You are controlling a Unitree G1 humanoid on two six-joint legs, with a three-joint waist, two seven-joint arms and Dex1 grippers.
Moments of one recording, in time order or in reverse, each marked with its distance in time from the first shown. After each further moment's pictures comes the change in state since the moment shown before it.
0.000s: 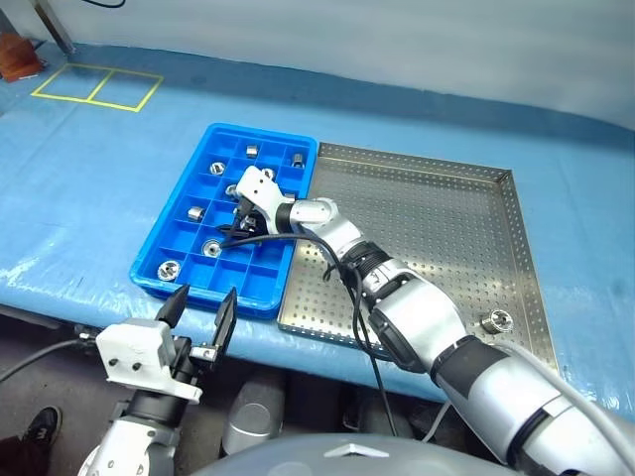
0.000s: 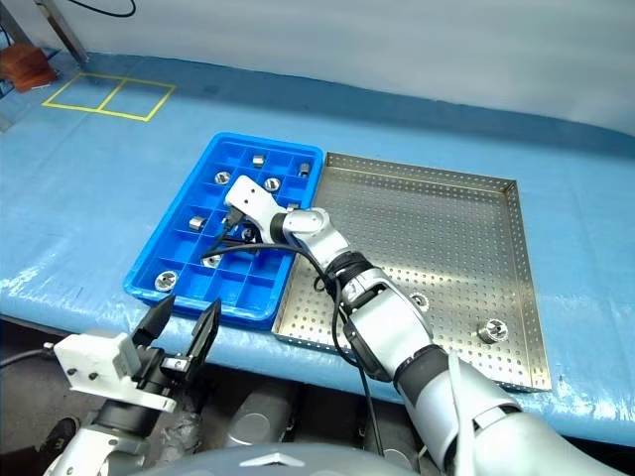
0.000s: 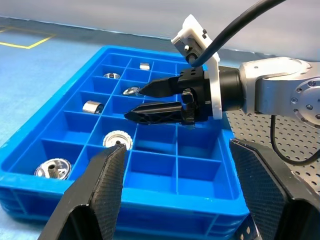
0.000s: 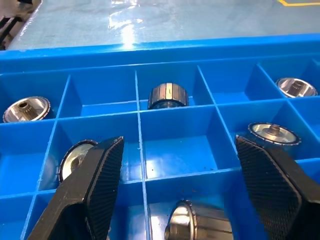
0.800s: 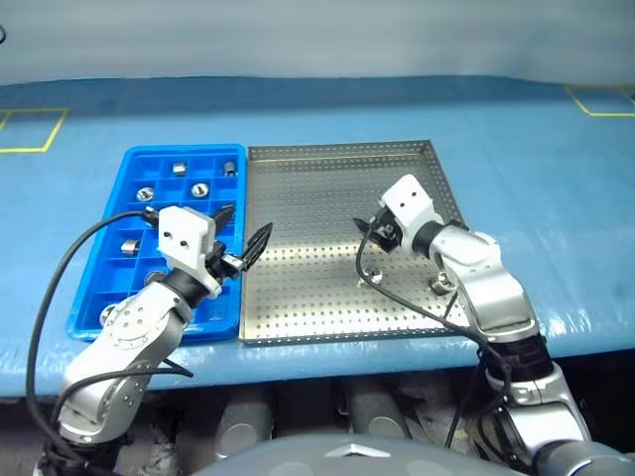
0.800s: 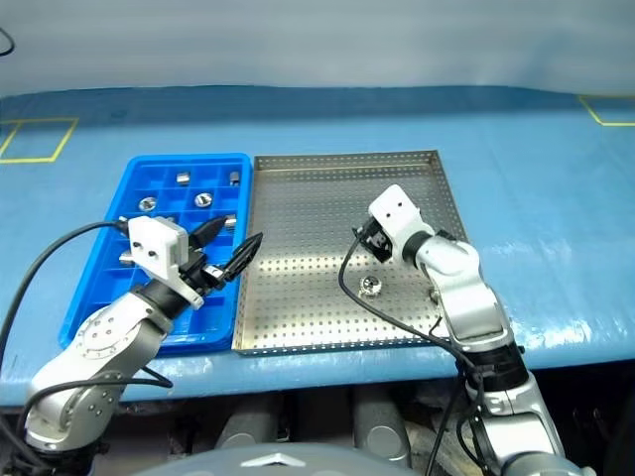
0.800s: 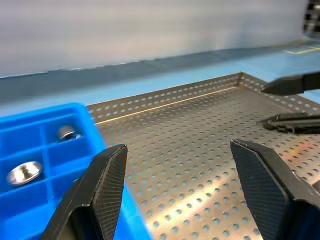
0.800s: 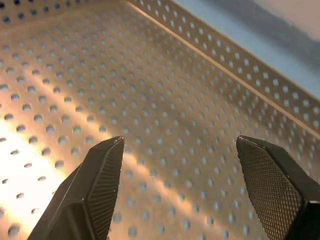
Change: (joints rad) left arm -0.793 0.073 0.117 0.301 -0.210 0.428 -0.251; right arm 0.780 -0.568 -0.155 -1.486 -0.073 0.782 -0.154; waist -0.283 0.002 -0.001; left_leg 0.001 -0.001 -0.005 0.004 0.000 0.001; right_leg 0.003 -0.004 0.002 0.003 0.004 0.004
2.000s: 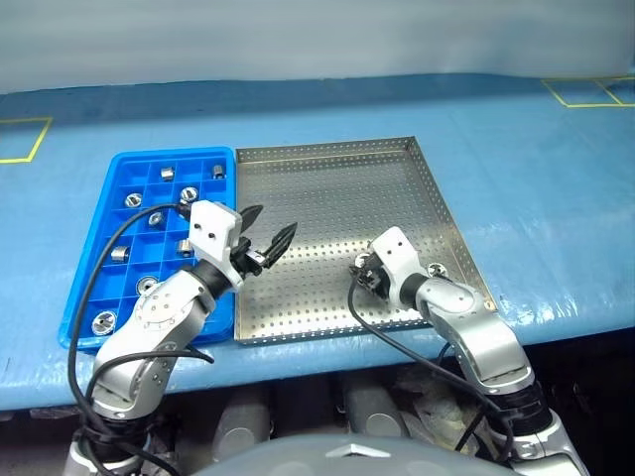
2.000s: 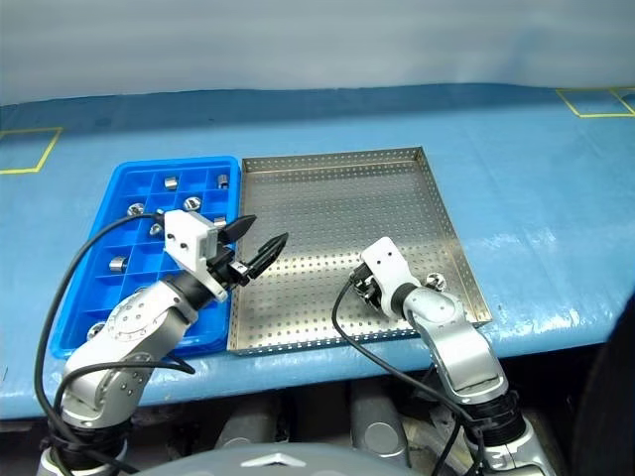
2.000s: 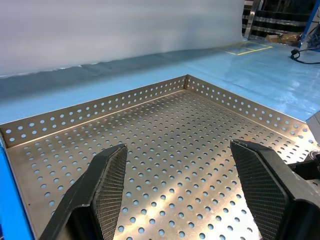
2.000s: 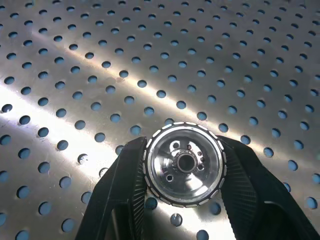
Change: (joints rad) left arm -0.059 -0.111 -0.039 0.063 0.083 0.032 -0.092; right arm 0.164 0.041 0.076 -0.112 0.104 0.185 -0.118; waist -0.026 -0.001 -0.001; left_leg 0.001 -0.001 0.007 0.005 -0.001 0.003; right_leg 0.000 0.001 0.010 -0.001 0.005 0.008
